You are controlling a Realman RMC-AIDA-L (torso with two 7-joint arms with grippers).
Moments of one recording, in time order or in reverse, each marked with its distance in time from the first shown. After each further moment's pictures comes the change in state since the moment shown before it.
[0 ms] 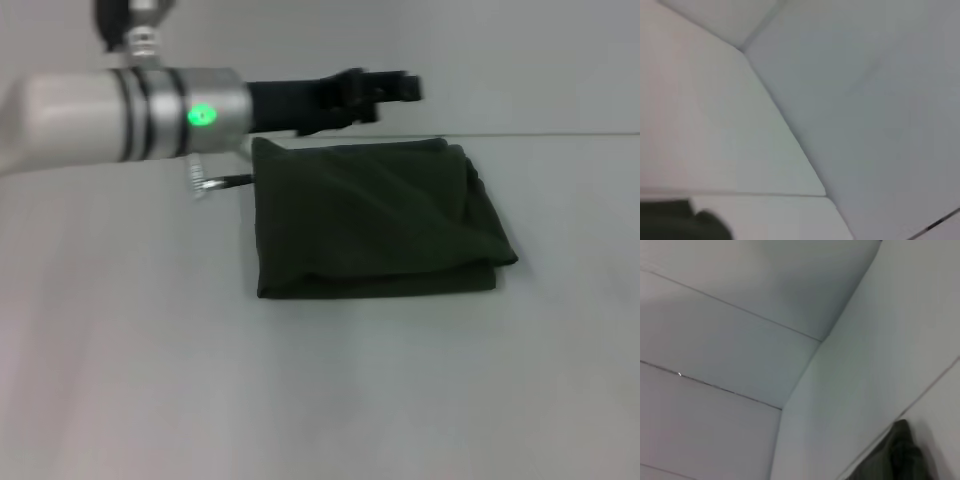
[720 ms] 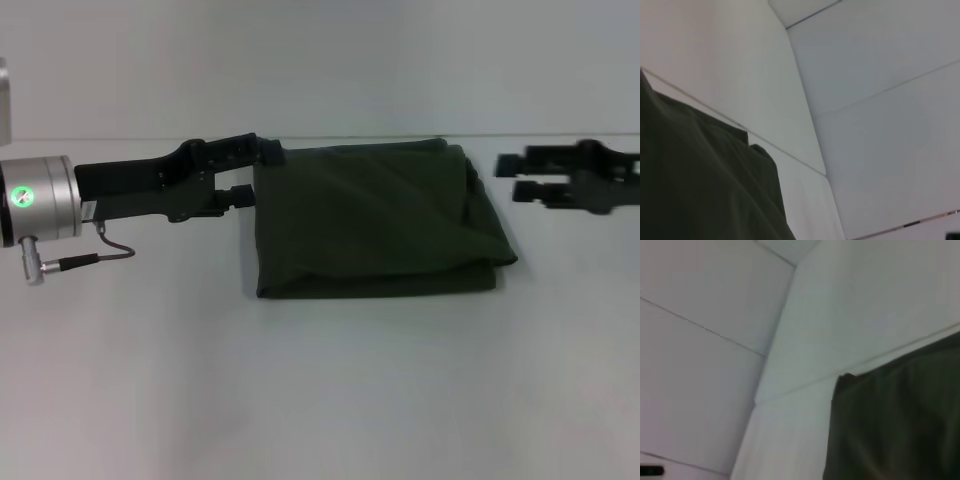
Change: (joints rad) left arm 0.170 0.128 -0.247 -0.143 -0.009 0.355 -0.013; right arm 0.296 -0.058 -0.204 -0.018 -0.278 -0.049 0.171
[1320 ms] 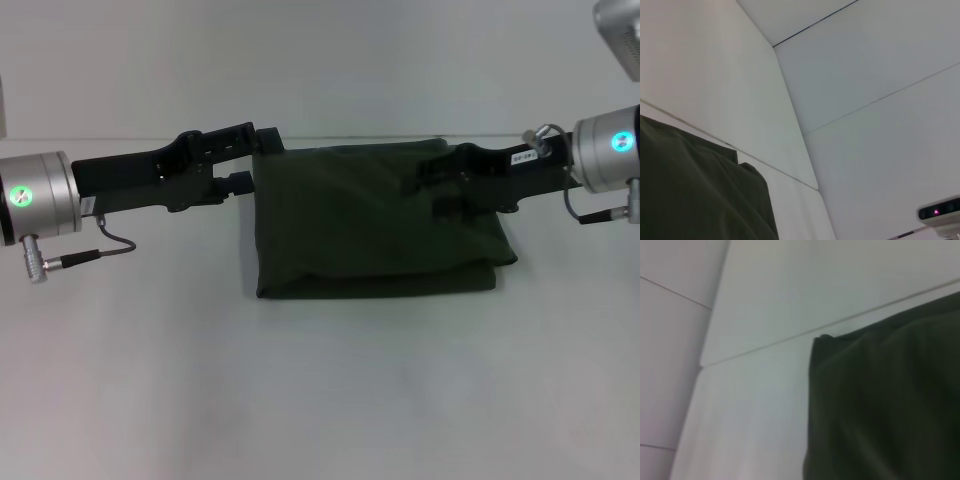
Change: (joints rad) left arm 0.002 -0.016 -0.039 0.000 -0.013 -0.001 0.061; right arm 0.213 0.059 -0.191 0.057 -0.155 0.210 0.255
